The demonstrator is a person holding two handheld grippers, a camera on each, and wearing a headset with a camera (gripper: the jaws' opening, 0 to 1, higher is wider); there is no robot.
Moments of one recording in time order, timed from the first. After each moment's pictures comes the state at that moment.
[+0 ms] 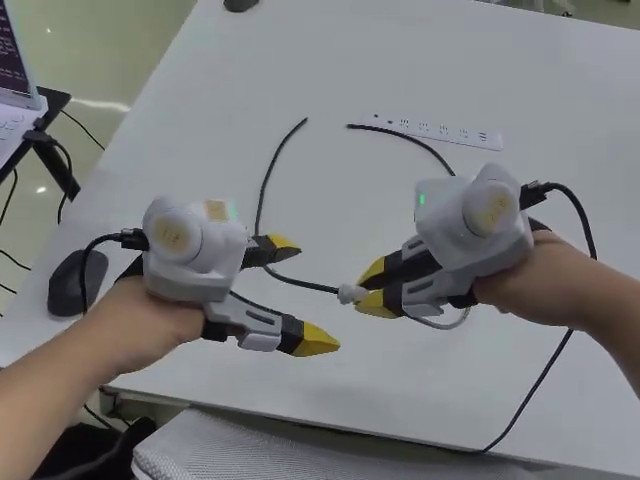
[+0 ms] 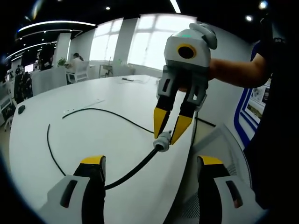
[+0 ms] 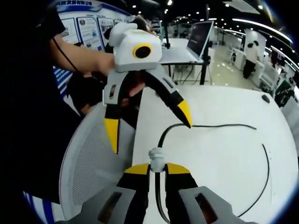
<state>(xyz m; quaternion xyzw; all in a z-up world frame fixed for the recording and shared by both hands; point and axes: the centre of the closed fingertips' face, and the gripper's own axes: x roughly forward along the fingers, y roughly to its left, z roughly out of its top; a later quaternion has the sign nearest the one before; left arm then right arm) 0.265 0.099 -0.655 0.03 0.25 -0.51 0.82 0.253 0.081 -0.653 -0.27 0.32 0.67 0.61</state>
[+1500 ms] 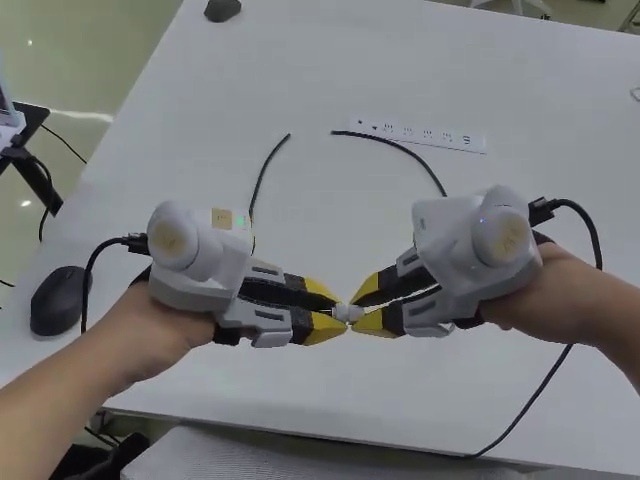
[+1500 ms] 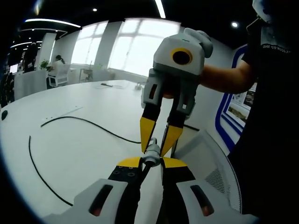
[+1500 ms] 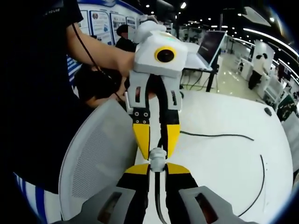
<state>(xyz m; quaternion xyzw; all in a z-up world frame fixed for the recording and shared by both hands) 0.248 0.064 -0.642 0.00 0.23 -0.59 0.77 0.239 0.072 -0.647 -0.30 0.28 0.70 0.59</state>
